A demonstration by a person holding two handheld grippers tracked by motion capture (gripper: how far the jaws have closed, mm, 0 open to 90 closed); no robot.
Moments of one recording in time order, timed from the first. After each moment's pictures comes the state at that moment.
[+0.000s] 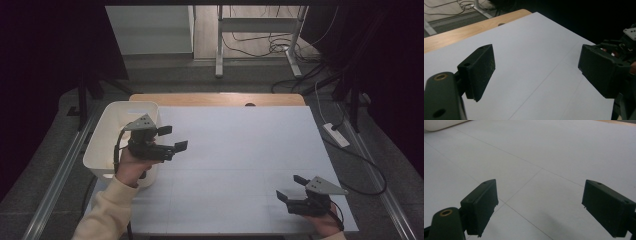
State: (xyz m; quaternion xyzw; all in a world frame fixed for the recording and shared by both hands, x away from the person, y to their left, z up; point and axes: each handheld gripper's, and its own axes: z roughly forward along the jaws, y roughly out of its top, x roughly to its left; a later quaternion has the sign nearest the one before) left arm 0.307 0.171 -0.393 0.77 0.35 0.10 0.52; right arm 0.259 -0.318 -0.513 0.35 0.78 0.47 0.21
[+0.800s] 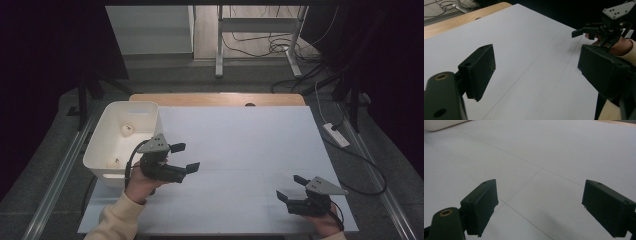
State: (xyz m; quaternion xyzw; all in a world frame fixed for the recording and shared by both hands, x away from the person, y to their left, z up) left arm 0.277 0.144 -0.418 0.79 0.30 0.08 0.52; right arm 0.259 -0.319 -0.513 0.35 0.78 0.47 0.21
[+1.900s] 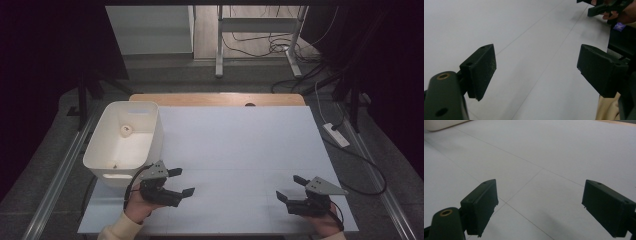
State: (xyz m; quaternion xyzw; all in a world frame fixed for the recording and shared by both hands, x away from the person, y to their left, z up) left arm 0.249 0.157 -0.495 0.81 0.32 0.06 0.49; right arm 0.258 -0.318 -0.513 0.35 0.78 0.47 0.21
